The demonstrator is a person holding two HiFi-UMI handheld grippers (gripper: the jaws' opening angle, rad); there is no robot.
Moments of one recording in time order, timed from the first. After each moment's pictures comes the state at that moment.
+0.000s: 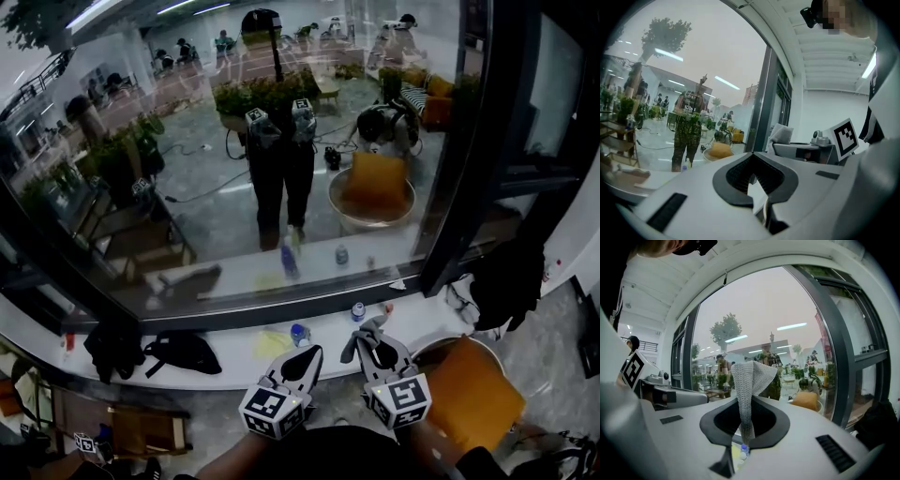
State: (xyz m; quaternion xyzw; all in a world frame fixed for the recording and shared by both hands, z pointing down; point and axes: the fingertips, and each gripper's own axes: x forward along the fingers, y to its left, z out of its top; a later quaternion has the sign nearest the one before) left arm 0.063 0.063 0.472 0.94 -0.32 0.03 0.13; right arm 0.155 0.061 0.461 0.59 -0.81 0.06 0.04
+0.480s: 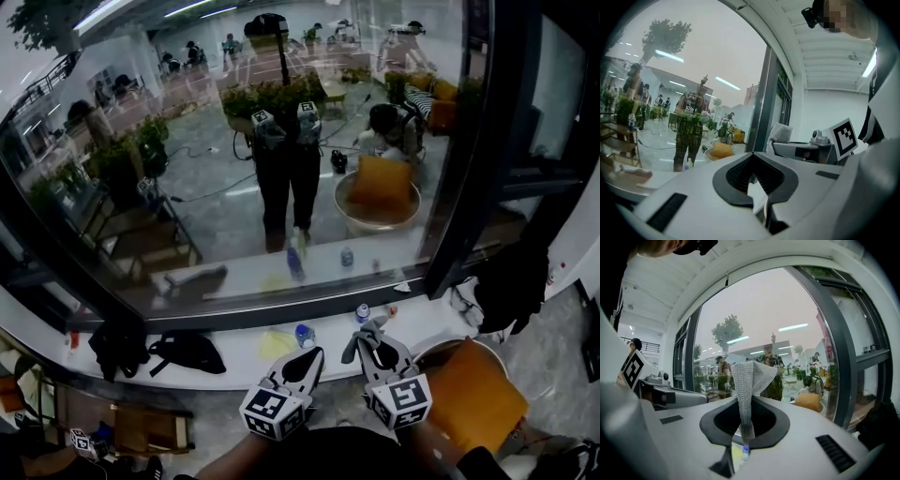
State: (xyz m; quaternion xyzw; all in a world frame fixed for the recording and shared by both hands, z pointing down) left arm 0.059 0.072 0.473 0.94 -0.33 0.03 0.12; right arm 0.151 0.065 0.458 0.58 -0.81 0.06 0.04
